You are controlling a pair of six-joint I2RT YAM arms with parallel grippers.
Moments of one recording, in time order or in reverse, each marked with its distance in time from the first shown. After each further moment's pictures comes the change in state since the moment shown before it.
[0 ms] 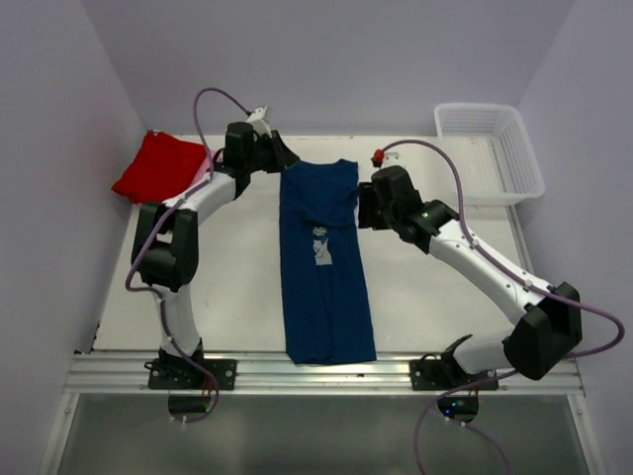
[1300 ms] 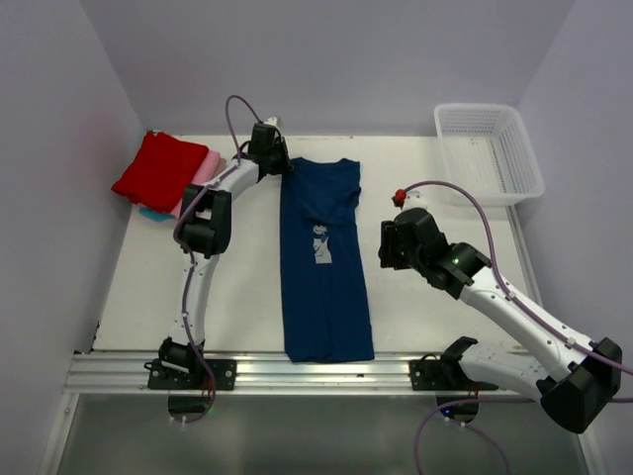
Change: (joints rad) left arm 0.005 0.643 0.712 -0.365 -0.280 0.047; right arm 0.054 -0.393 -0.337 -0.090 -0.003 0.045
